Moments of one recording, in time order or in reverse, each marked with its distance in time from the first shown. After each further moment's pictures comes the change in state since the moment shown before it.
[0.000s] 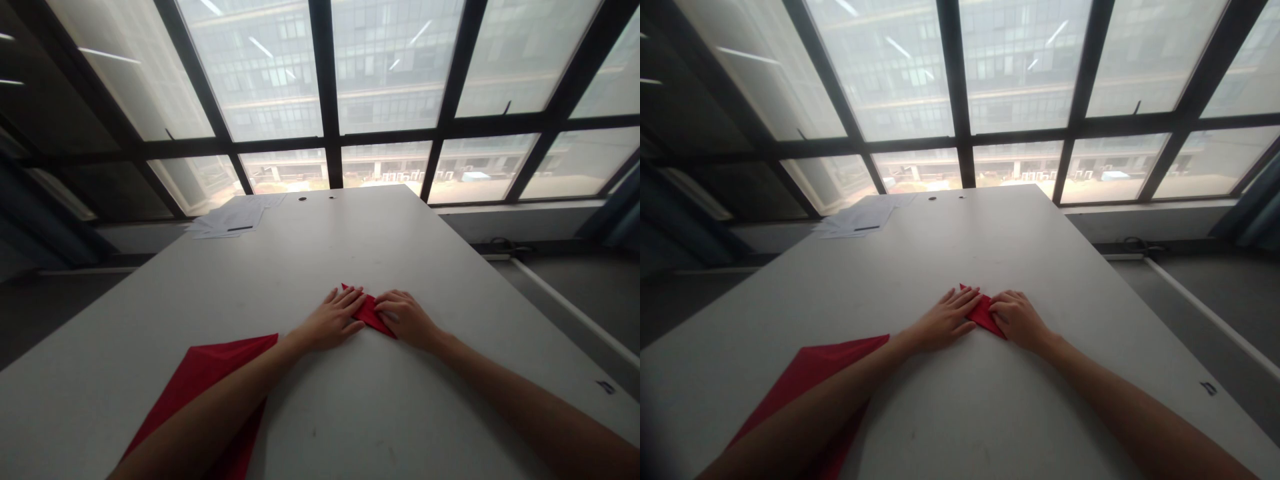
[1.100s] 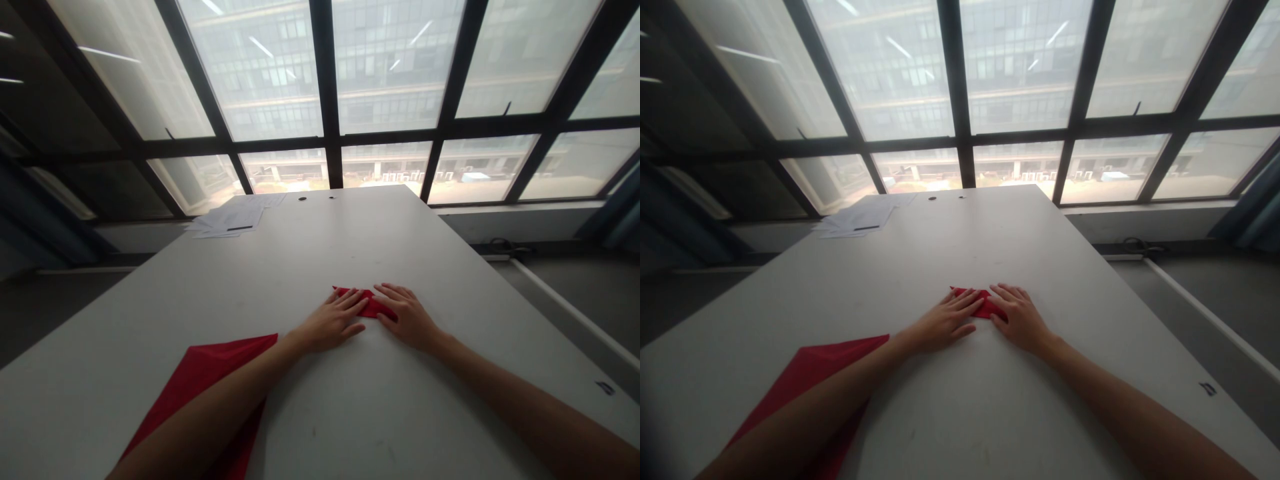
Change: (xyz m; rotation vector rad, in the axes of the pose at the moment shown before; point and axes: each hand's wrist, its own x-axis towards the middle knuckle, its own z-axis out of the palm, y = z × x) left_hand -0.001 0.001 -0.005 -0.015 0.001 0.047; right_hand -0.001 -0.004 -0.005 -0.117 0.007 0.021
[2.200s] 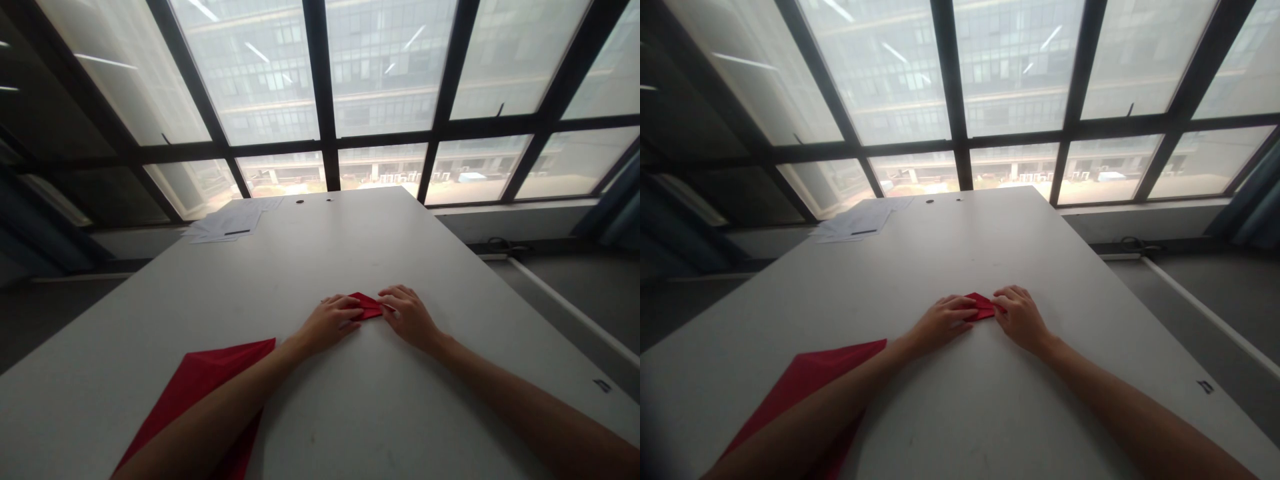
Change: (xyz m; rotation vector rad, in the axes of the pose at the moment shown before) left_hand 0.002 0.004 -0.005 -0.080 0.159 -0.039; right_hand 0.003 0.002 -0.001 0.041 0.127 0.046
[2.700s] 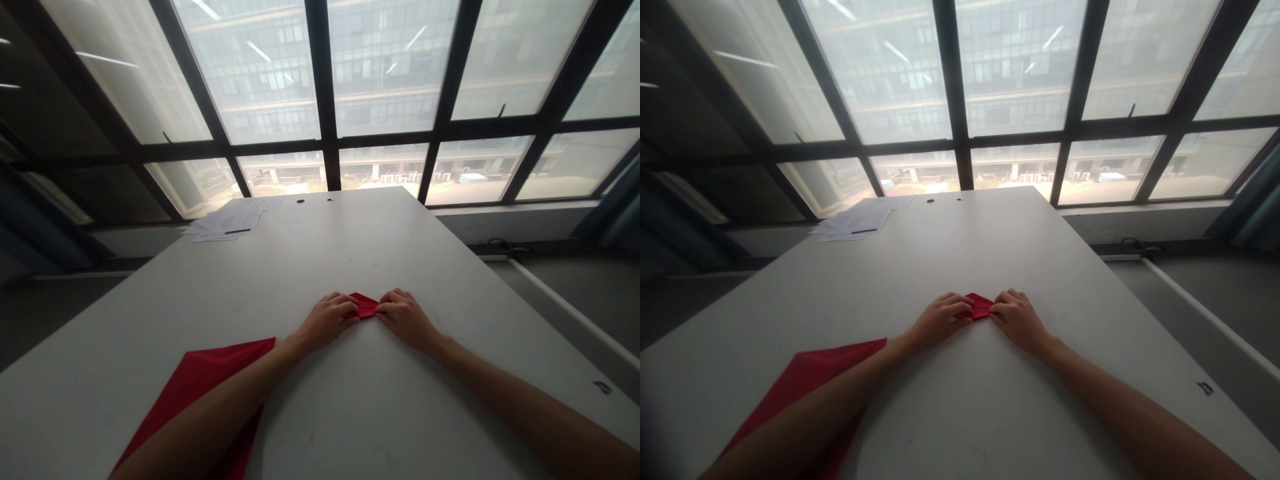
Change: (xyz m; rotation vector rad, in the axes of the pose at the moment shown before) left_hand 0.001 -0.003 0.002 -0.079 0.075 -0.038; right_hand -0.001 0.000 0.001 -0.018 -0.133 -0.011
